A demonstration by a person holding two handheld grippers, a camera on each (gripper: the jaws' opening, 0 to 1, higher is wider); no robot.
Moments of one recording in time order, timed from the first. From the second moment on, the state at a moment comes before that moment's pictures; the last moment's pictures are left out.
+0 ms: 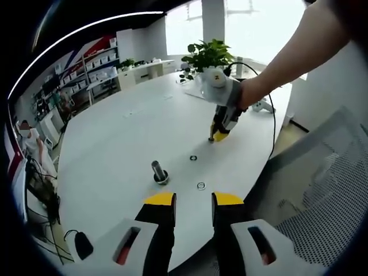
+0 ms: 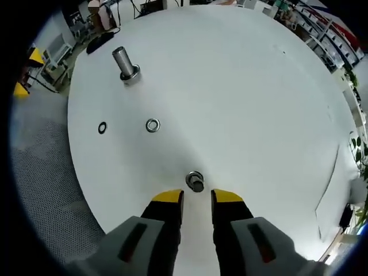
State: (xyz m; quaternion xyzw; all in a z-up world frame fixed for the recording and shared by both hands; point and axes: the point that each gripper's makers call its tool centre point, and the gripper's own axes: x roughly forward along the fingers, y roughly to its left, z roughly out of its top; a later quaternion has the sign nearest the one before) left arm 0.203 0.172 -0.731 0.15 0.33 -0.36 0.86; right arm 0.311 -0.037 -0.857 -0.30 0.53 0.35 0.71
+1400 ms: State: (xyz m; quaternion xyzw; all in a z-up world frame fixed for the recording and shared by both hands) left arm 0.207 0.178 -0.720 0.14 0.32 -0.34 0.87; right arm 0.266 0.046 -0.852 -0.26 0.52 0.39 0.71
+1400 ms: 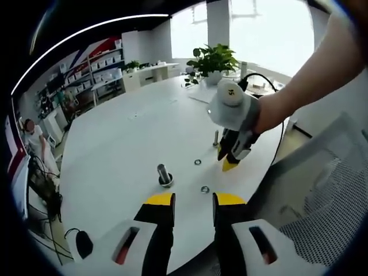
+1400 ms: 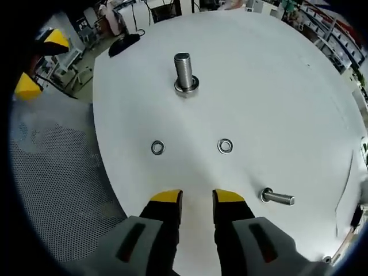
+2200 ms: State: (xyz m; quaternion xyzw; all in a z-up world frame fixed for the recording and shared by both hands) left arm 0.208 0.181 -0.725 0.14 0.33 -0.34 0.87; right arm 0.318 0.063 -0.866 -0.28 0.51 0.37 0.73
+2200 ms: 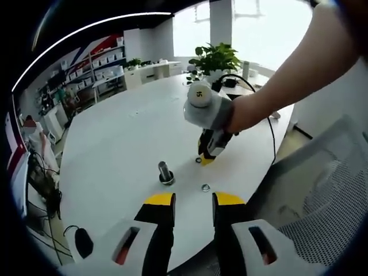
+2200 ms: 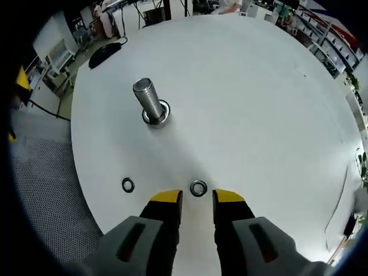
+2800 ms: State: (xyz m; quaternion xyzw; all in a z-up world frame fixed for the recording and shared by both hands) left arm 0.208 0.183 -0.725 0.13 0.33 -0.34 0.87; right arm 0.310 0.070 -0.868 -0.29 0.51 0.40 0.71
